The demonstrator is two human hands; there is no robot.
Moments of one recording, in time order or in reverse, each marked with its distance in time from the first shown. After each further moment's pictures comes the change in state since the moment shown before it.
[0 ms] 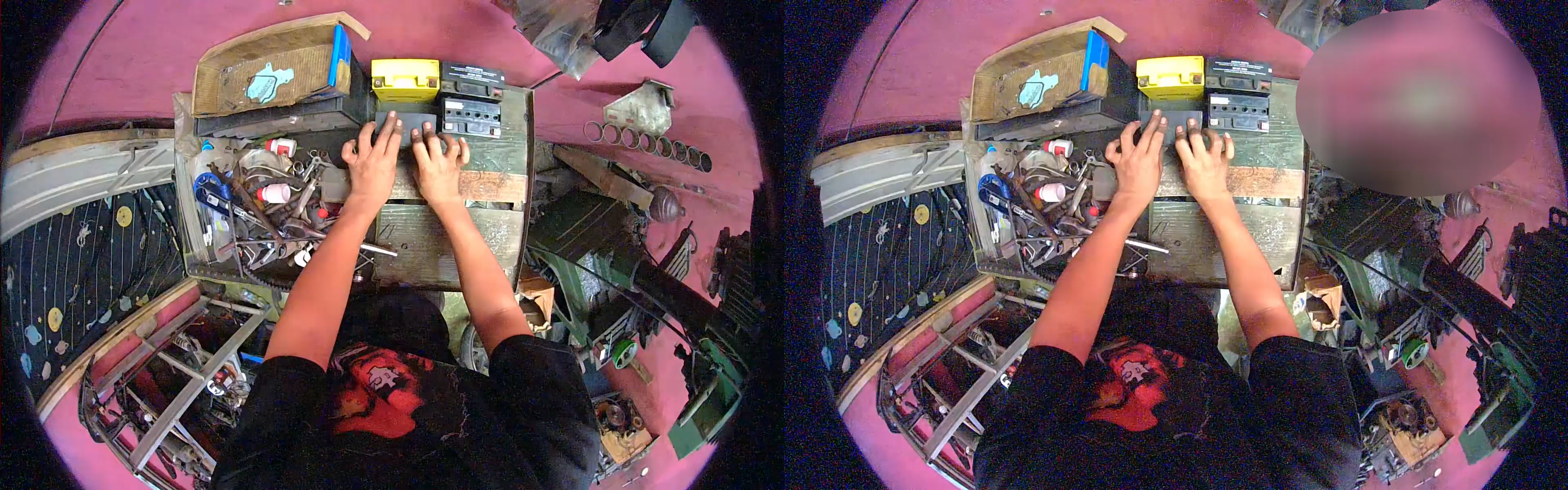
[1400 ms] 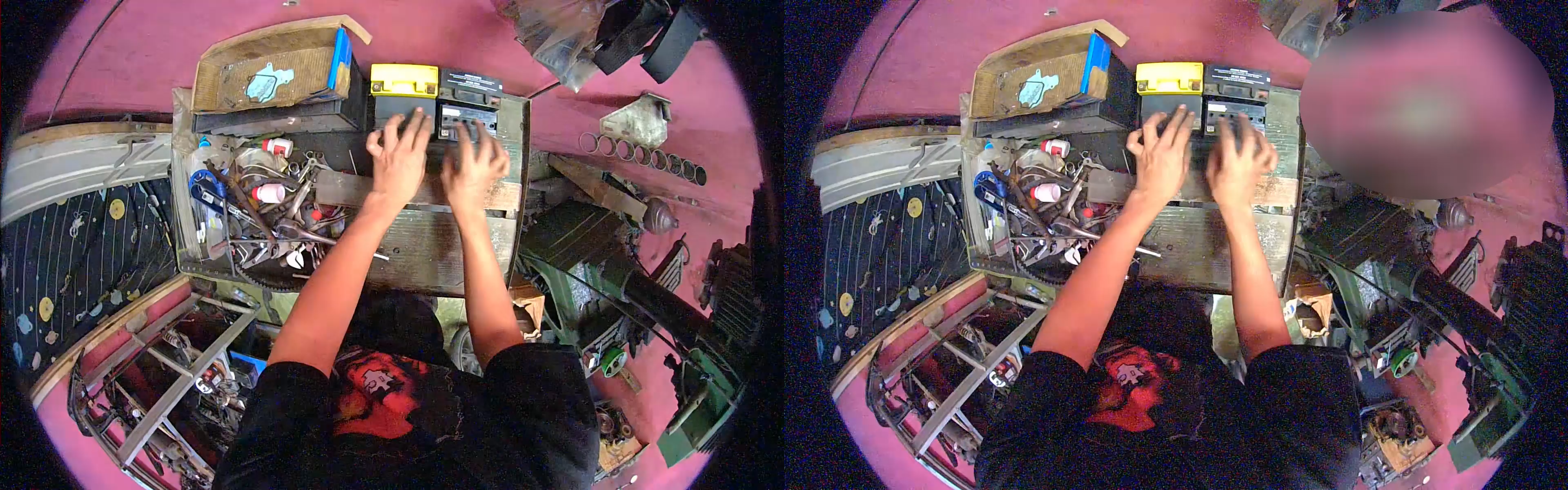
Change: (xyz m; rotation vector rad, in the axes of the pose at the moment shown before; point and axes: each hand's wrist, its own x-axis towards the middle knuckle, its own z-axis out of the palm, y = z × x) left_hand 0.035 0.047 -0.014 -0.163 -0.012 -0.031; right_hand 0.021 0.041 -0.057 0.100 0.074 0.253
